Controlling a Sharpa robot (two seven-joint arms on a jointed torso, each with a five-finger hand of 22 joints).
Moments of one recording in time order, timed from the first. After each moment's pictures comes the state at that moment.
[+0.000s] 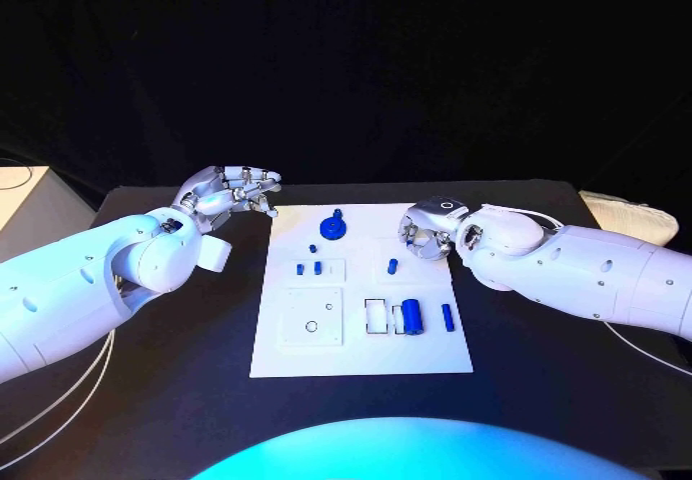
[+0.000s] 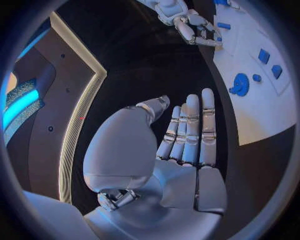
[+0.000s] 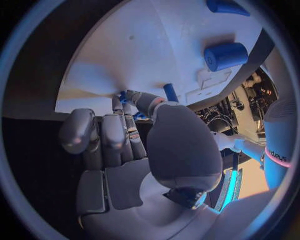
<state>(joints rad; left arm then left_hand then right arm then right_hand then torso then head) 0.97 -0.86 0.23 1.38 -0.30 -0.10 0.26 1.35 -0.15 0.53 0.10 0.09 0.84 0.21 0.22 0.39 0.80 0.15 0.60 0.11 0.95 0.08 0.94 0.48 0.17 0.98 0.16 0.60 0.49 1.14 -0.71 -0.12 1.28 -1.70 -0.29 -0.04 1.30 -0.19 0.65 -0.04 0.21 1.06 0.15 0.18 0.37 1.22 0.08 0.07 0.07 1.47 -0.01 1.16 1.06 0.12 1.43 0.09 1.14 1.04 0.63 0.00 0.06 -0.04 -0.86</state>
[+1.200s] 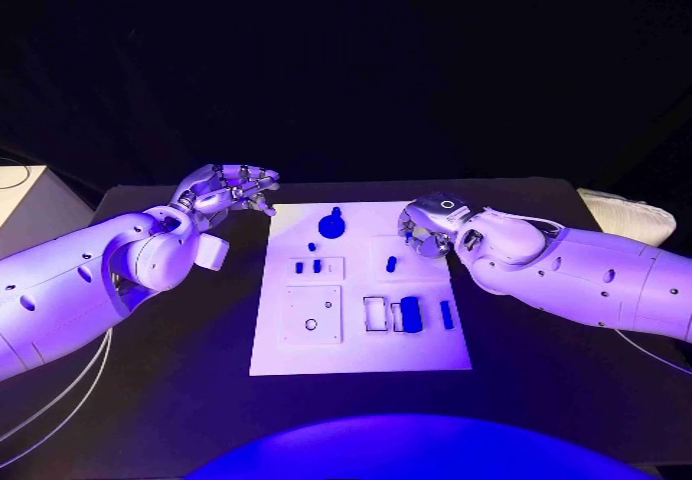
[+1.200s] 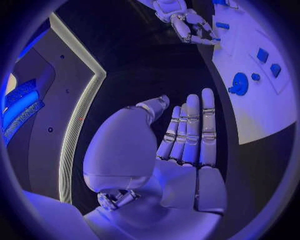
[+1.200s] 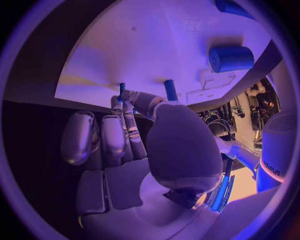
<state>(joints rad) 0.97 -0.86 0.23 1.37 -0.30 -0.10 0.25 1.35 -0.15 0.52 0.10 0.09 0.84 0.21 0.22 0.39 0.80 0.15 0.60 0.10 0.96 0.08 0.94 0.48 0.17 0.98 0.17 0.60 0.48 1.13 -0.74 -0.13 1.33 -1.81 -0.41 -0.10 1.32 -0.18 0.72 -0.09 0.21 1.09 0.13 0.21 0.41 1.25 0.10 0.07 0.07 1.47 -0.02 1.20 1.07 0.11 1.44 0.08 1.22 1.14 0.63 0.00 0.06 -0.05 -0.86</state>
